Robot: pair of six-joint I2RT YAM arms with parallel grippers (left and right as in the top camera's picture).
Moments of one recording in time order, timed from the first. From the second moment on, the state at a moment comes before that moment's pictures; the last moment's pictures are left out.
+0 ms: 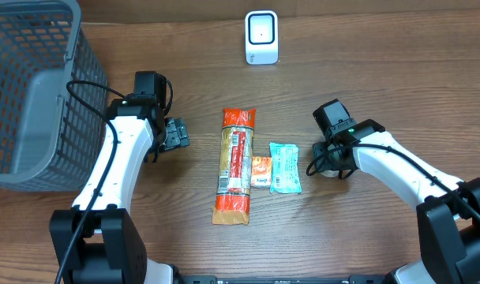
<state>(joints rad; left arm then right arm) 0.00 1.65 1.24 -0.99 -0.23 -0.33 0.43 1.71 1.03 -0.72 0.10 0.33</state>
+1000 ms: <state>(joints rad) 0.00 1.65 1.24 -0.99 -0.23 -0.33 0.43 1.70 1.46 -1.08 0.05 0.33</state>
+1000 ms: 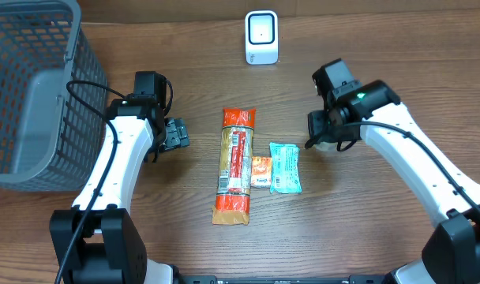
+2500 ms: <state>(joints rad) 0.00 1.65 1.24 -0.99 -0.23 -0.33 0.43 1.98 1.92 -0.92 -0.04 0.30</state>
